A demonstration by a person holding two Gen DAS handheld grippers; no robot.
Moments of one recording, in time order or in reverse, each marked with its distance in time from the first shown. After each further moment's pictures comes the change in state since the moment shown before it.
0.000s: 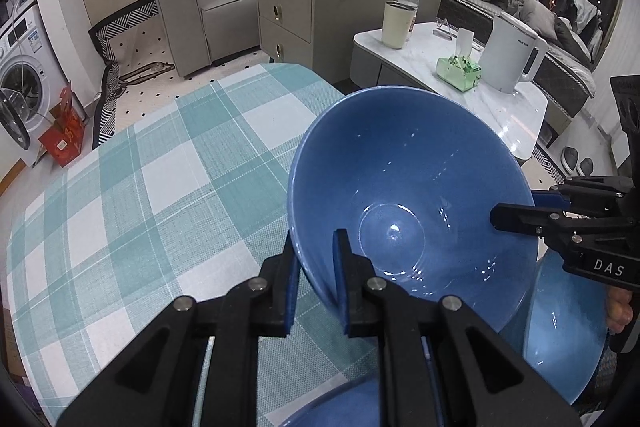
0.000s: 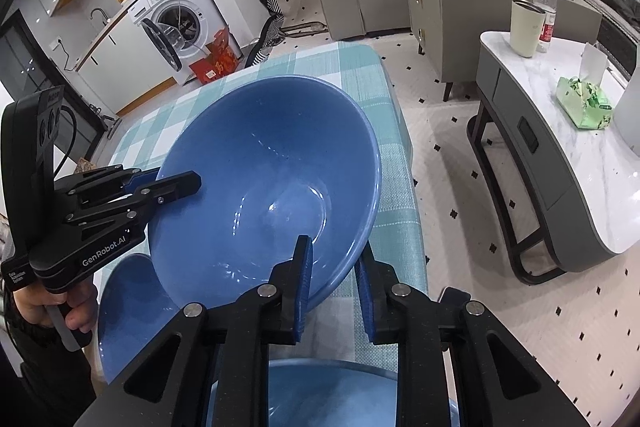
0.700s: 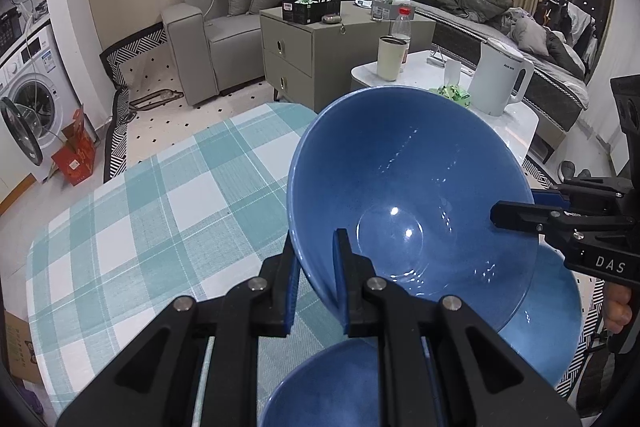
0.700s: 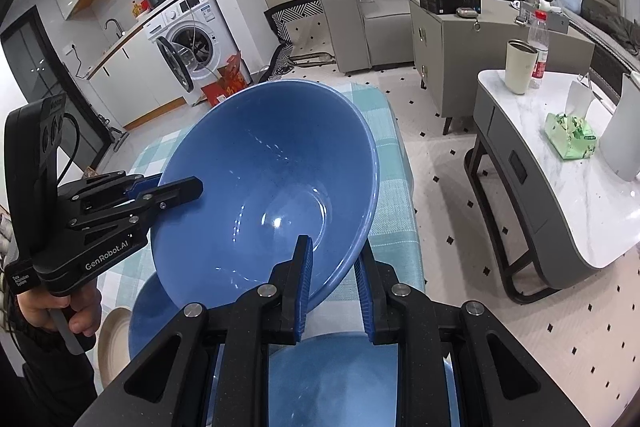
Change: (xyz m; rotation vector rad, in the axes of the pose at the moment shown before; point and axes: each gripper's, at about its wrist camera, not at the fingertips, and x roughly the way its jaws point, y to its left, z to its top) left arm -0.061 -0.010 0.001 0.012 -0.102 0.024; right arm -0.058 0.021 -0.002 -0.037 -0.110 0.000
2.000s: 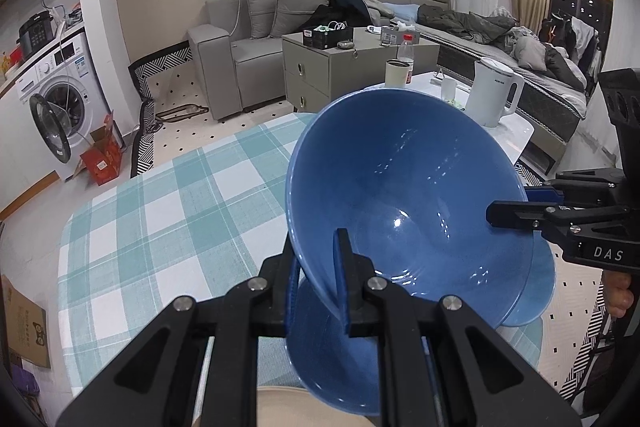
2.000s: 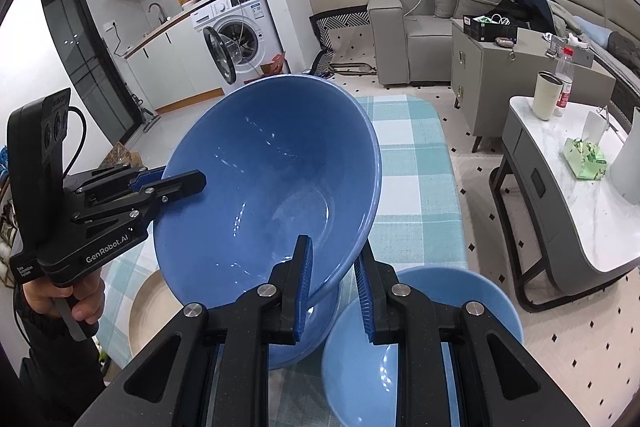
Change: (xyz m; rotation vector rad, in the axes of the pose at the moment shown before) left arm -0.099 0.002 -0.066 -0.022 -0.092 0.059; right arm -0.062 0.069 -0.045 -0.122 -0.033 0.077
